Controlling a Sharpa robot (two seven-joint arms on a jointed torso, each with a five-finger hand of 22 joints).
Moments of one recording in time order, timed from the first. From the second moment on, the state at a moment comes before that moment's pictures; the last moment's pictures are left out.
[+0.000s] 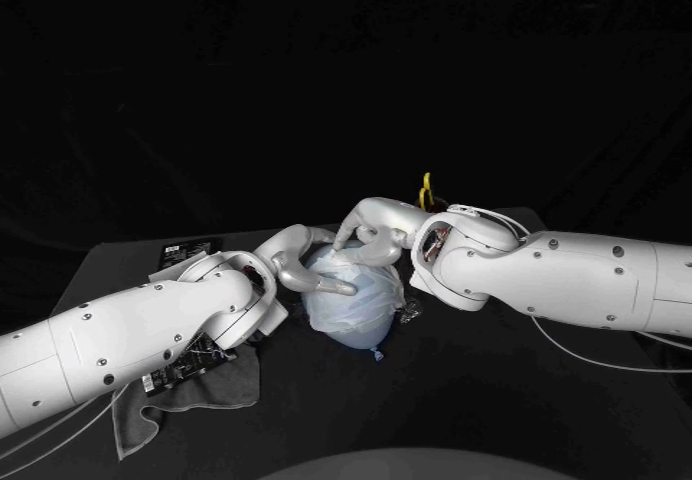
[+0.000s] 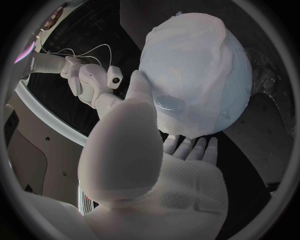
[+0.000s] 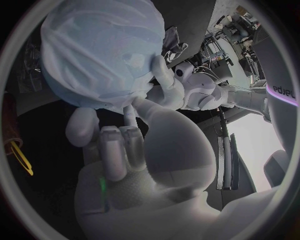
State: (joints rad) left arm 1.13 -0.68 -0.04 1.53 -0.91 -0.35 -0.10; left_hand 1.55 -0.31 -0.16 0.30 0.05 0.50 0.16 0.16 0.14 0.35 0.24 0.03 0.04 0.13 0.24 0.03 0.03 0.09 0.12 0.29 0.03 0.03; right arm 1.30 -0.76 -0.16 1.66 -1.30 -0.37 -0.19; right_hand 1.27 -0.08 0.41 0.00 0.06 1.04 0.12 0.23 0.25 1.47 0.05 1.56 1.31 1.47 -0.01 1.57 1.31 0.12 1.27 0.09 1.17 1.22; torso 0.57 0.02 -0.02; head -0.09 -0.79
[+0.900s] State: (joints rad) left arm 1.13 -0.68 -0.05 1.53 -0.90 -0.35 -0.10; left_hand 1.55 -0.31 -0.16 0.30 0.05 0.49 0.16 0.16 0.14 0.35 0.24 0.03 0.04 0.13 0.24 0.03 0.03 0.09 0.12 0.29 0.03 0.03; right arm 1.29 -0.76 -0.16 1.67 -1.39 -0.36 -0.17; right_hand 1.28 -0.07 0.55 0.00 0.21 1.09 0.11 0.22 0.26 1.47 0.04 1.57 1.31 1.47 -0.02 1.57 1.31 0.12 1.28 0.08 1.18 1.25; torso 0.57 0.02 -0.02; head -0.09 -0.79
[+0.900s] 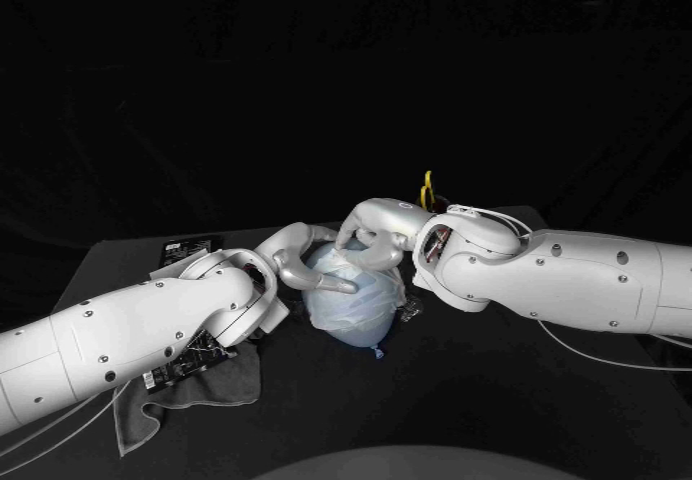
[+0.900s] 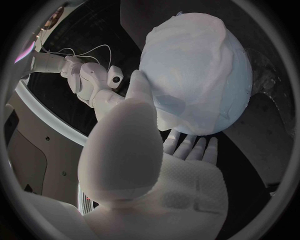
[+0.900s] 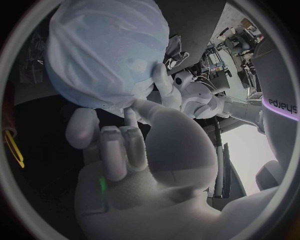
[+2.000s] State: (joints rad) left arm 1.13 -0.68 -0.04 1.53 -0.90 -0.35 -0.10; left_hand 1.55 -0.31 -0.16 0.30 0.05 0.49 0.16 0.16 0.14 0.35 0.24 0.03 0.04 0.13 0.24 0.03 0.03 0.10 0.12 0.29 0.03 0.03; right arm 1.29 -0.76 -0.16 1.62 -1.38 -0.56 -0.08; right_hand 1.24 -0.07 0.73 -0.06 0.05 1.10 0.08 0.28 0.28 1.47 0.01 1.57 1.31 1.46 -0.04 1.57 1.31 0.11 1.28 0.07 1.19 1.28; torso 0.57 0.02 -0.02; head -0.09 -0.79
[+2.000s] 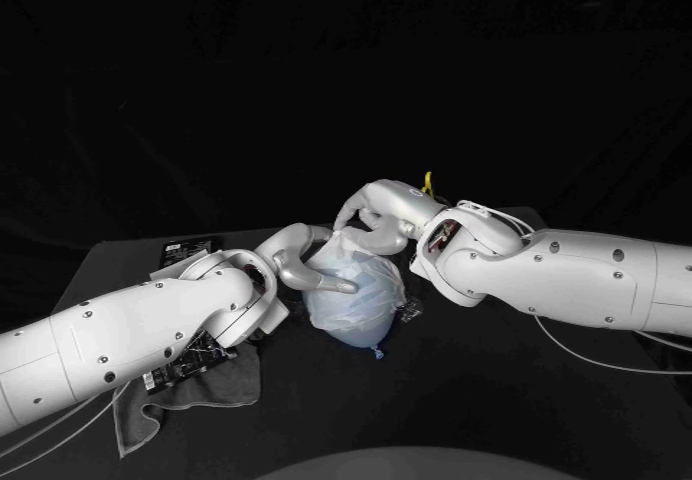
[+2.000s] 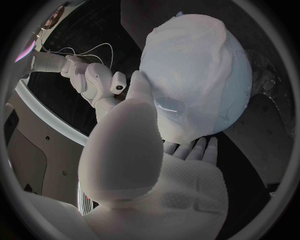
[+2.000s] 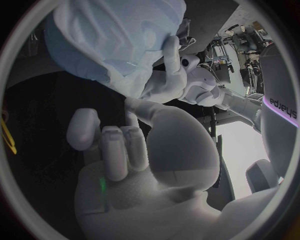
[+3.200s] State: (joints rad) left arm 1.13 -0.68 -0.04 1.53 -0.89 -0.35 -0.10; left_hand 1.55 -0.31 -0.16 0.30 0.05 0.49 0.16 0.16 0.14 0.35 0.24 0.03 0.04 0.13 0.24 0.03 0.04 0.10 0.12 0.29 0.03 0.03; right arm 1.30 -0.72 -0.16 1.48 -1.28 -0.51 -0.11; right_hand 1.20 -0.17 0.51 0.16 0.05 0.74 0.20 0.11 0.43 0.93 0.13 0.68 0.93 0.98 0.08 1.10 0.72 0.15 0.80 0.17 0.56 0.90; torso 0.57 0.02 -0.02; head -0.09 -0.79
